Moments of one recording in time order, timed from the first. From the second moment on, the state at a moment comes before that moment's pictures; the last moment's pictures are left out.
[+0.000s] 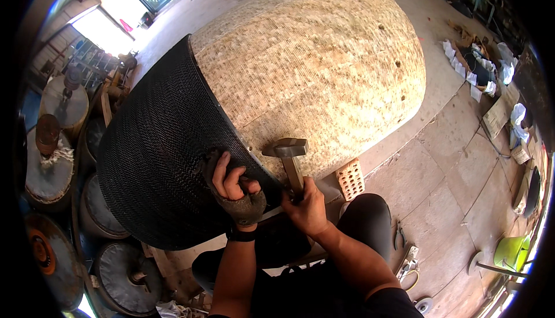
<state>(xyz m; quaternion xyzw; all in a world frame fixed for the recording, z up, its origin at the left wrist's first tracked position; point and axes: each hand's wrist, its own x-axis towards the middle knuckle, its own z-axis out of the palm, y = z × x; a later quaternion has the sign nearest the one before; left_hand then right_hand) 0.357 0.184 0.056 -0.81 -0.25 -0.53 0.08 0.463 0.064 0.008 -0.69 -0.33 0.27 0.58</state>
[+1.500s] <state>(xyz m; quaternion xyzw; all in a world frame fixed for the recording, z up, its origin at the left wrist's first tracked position) 0.357 0.181 0.058 -0.81 -0.25 -0.51 0.08 0.462 0.065 0.005 -0.69 -0.32 0.26 0.60</state>
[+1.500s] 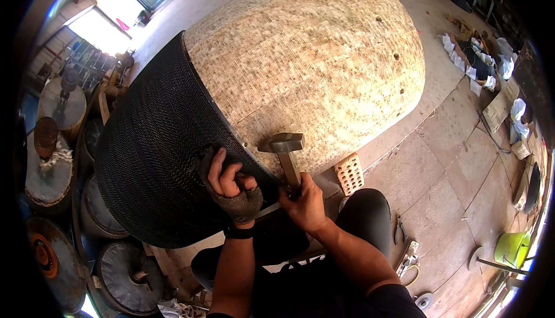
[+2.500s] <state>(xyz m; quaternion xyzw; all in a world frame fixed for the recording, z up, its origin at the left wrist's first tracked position) 0.356 0.184 0.055 -0.82 -0.25 -0.52 0.08 0.463 0.064 0.007 -0.69 -0.32 0.29 0.59</state>
